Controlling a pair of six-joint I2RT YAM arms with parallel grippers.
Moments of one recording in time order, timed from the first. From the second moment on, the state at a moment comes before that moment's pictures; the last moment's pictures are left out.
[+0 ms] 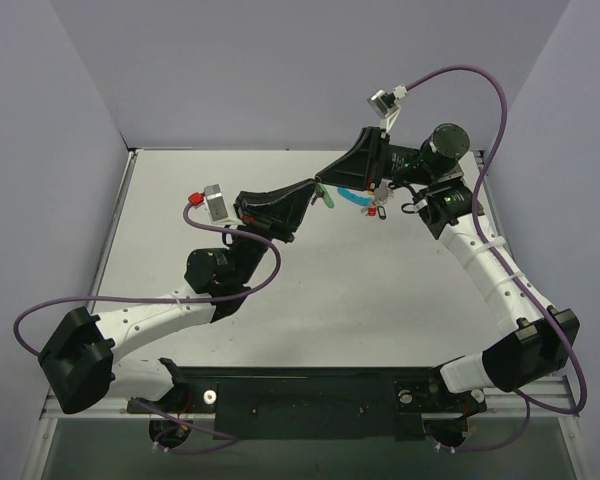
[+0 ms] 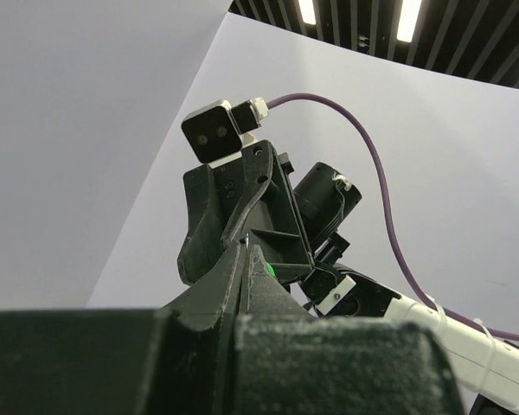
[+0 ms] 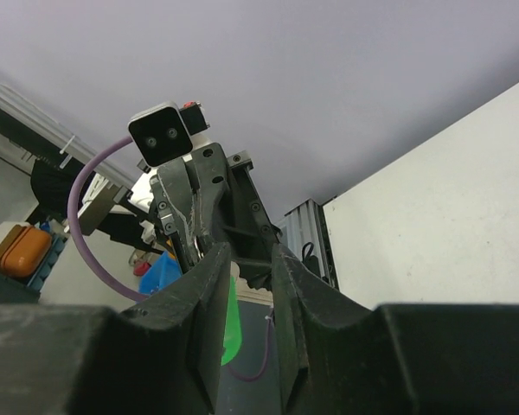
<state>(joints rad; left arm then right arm) -0.90 1.29 0.81 1.30 -0.10 -0.59 0.37 1.41 1.39 0.31 -1.08 0.99</state>
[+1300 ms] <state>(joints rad) -0.89 1.29 0.81 1.30 -0.15 -0.58 0.39 1.40 1.40 0.36 -1.09 1.05</state>
